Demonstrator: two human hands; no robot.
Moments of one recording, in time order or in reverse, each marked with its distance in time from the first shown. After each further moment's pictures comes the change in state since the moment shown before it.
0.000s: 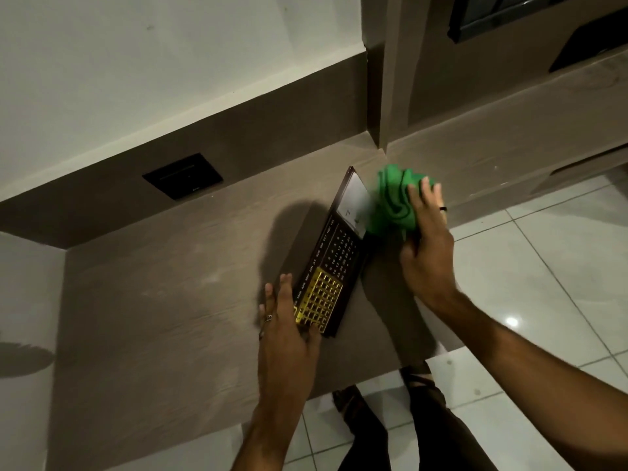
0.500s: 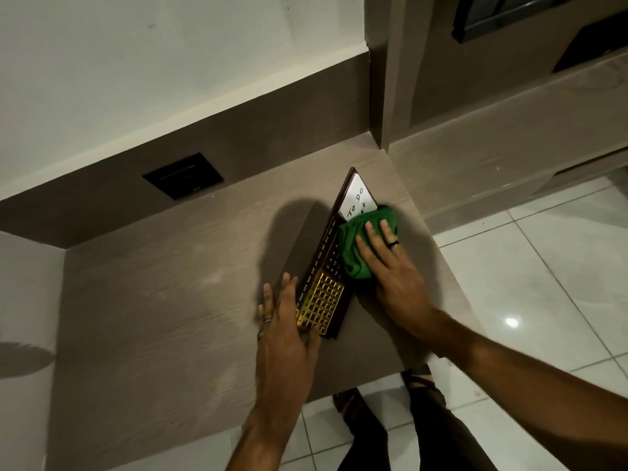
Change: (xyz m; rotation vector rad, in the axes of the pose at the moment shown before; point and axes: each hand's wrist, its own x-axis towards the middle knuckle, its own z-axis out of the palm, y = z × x) left_hand 0.002 0.002 -0.004 0.029 -0.004 0.111; right_hand -0.035 0.017 0.037 -0.329 -0.345 -0.341
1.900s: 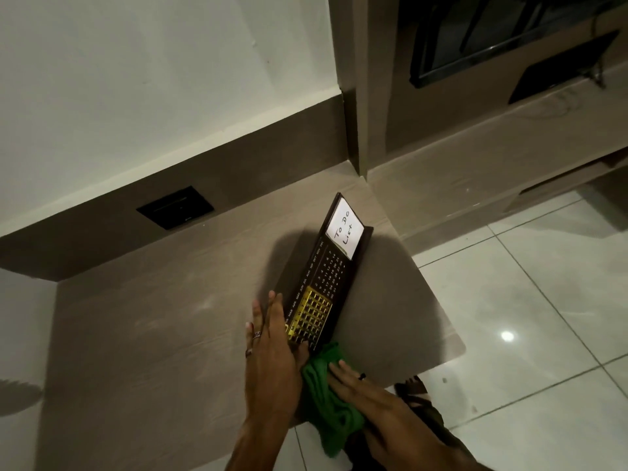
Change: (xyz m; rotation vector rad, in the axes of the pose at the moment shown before) left_hand 0.007 0.000 0.004 0.122 0.042 0.014; right_hand -0.123 -0.081 -0.028 0.518 -0.339 -0.004
